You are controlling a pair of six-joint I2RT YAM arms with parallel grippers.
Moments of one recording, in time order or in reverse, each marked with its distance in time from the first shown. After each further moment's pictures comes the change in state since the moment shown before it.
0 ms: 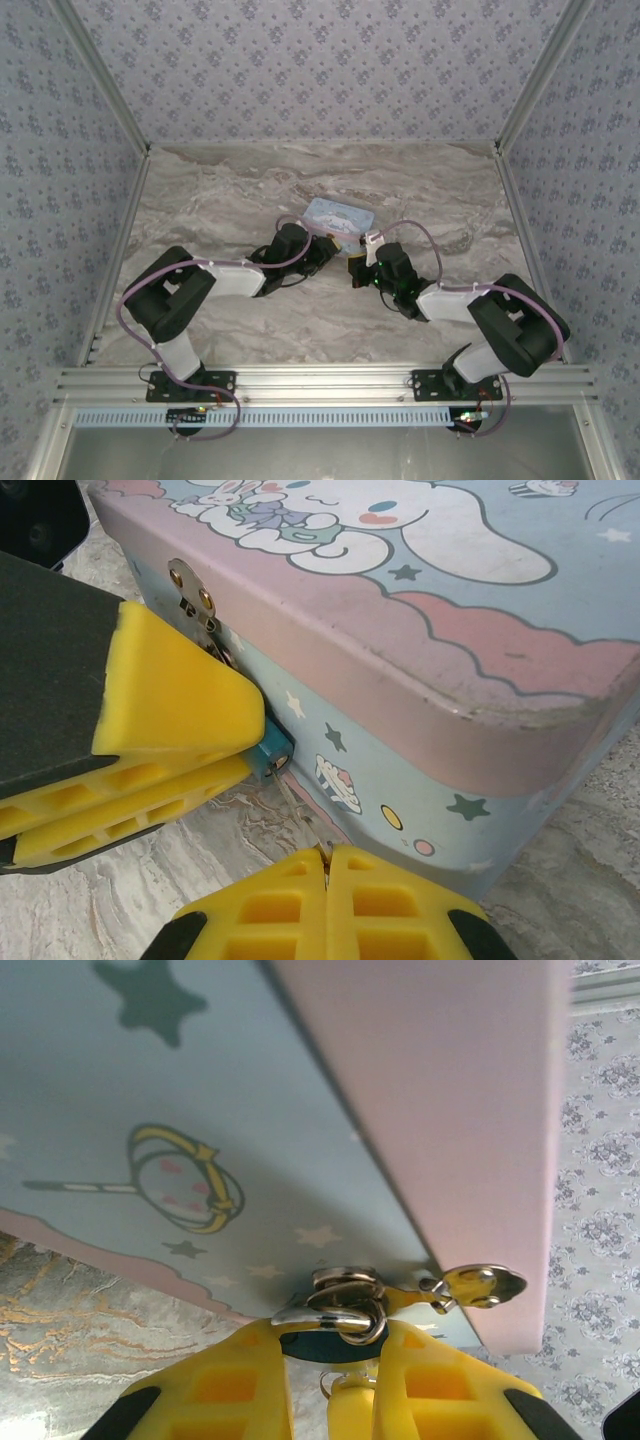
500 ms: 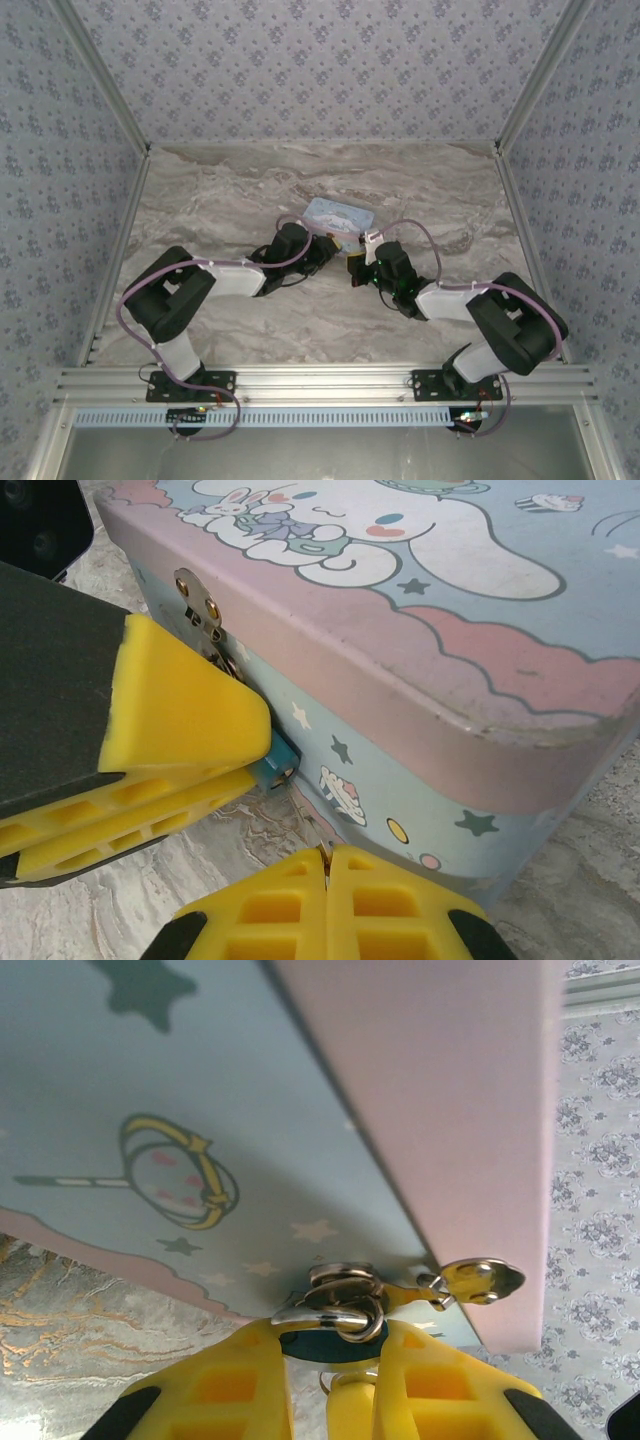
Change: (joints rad) left arm -0.002 0.000 0.007 -0.006 -0.006 0.000; right arm -0.002 0.011 0.009 0.014 -0.004 0.000
